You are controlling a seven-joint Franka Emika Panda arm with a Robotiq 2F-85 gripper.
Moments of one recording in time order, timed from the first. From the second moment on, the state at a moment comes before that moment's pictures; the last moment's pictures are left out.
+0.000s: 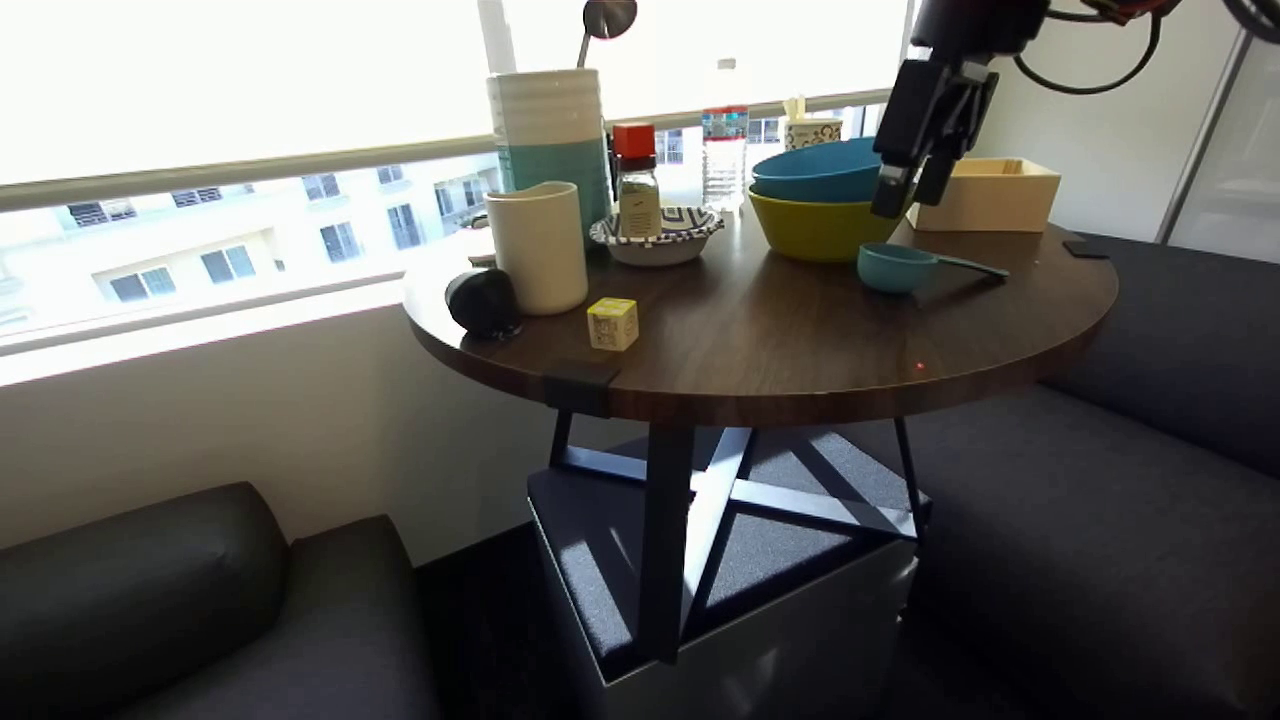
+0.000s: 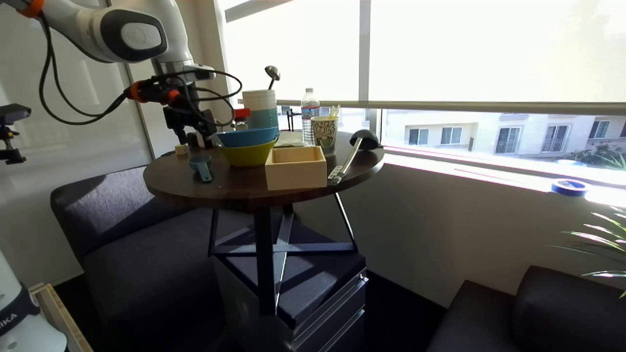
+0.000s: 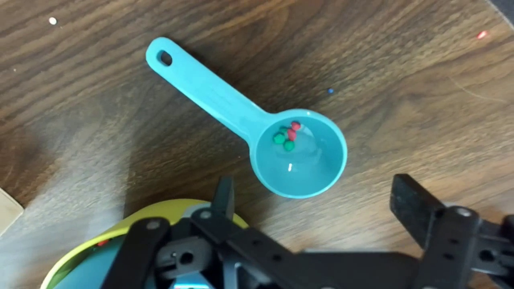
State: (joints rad) arm 0.07 -0.41 0.01 -2.48 0.09 2.22 -0.15
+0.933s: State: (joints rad) arm 0.08 -0.42 -0.12 -2.55 0.03 2.18 -0.67
